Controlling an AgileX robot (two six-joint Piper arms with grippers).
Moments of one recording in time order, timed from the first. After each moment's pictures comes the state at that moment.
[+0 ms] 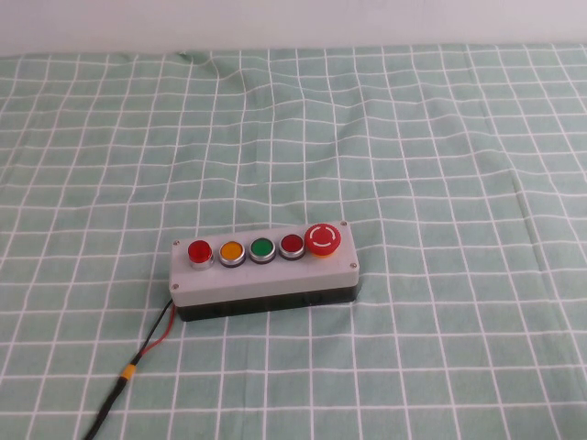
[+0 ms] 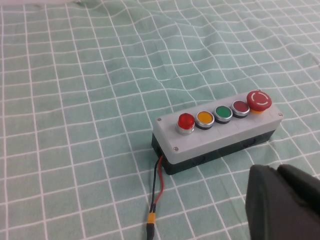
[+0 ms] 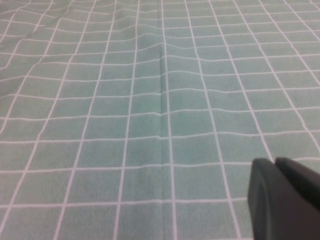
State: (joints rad) right arm 0.04 -0.01 0.03 0.02 0.35 0.07; left arm -0.40 0.45 -0.94 0.01 1.05 -0.05
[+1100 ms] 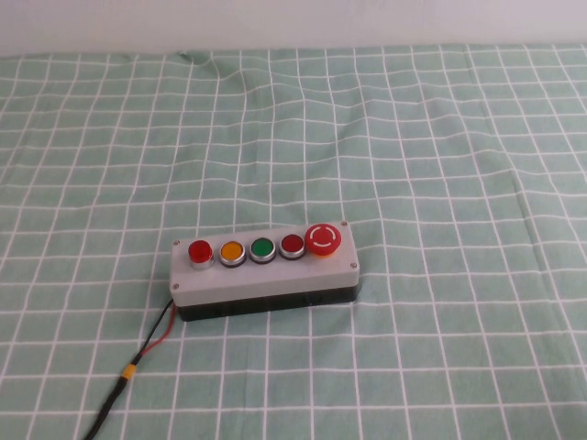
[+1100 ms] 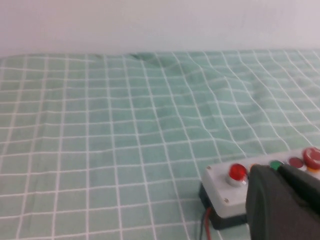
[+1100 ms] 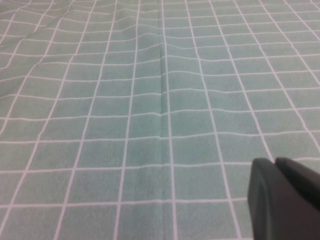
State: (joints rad) right arm 0.04 -0.01 0.03 0.02 0.35 0.07; left arm -0.27 0.35 -0.79 0.06 0.83 -0.05
